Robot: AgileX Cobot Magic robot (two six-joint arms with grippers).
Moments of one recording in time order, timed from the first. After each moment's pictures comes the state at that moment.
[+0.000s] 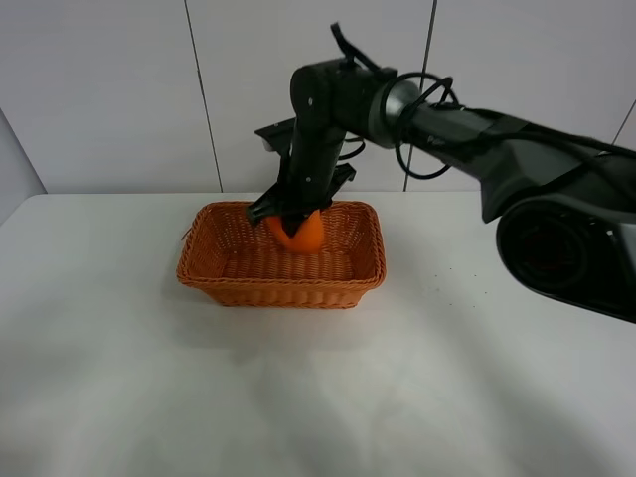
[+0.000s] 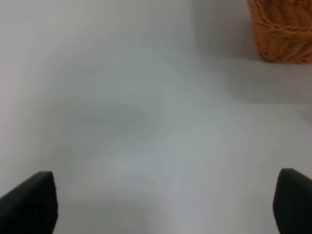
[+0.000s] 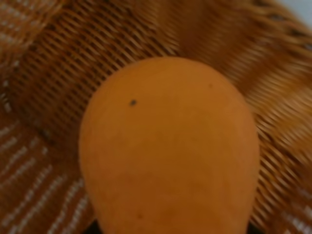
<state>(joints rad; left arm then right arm) -0.01 -0.01 -0.49 0.03 1.06 0.01 0.64 2.38 -2.19 0.03 1.14 -0.01</state>
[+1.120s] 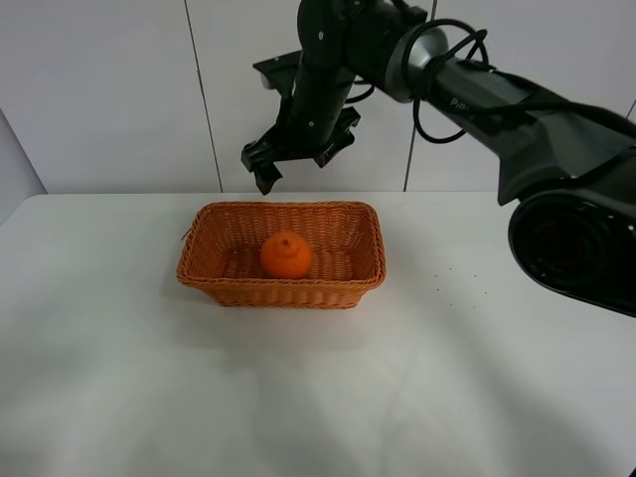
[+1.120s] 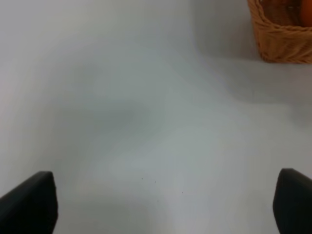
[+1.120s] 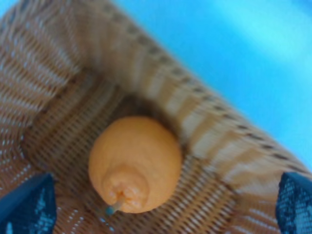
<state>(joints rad) -0.01 -0.01 -0.49 0.03 1.06 0.01 0.62 2.33 -2.38 -0.02 1.22 -0.02</state>
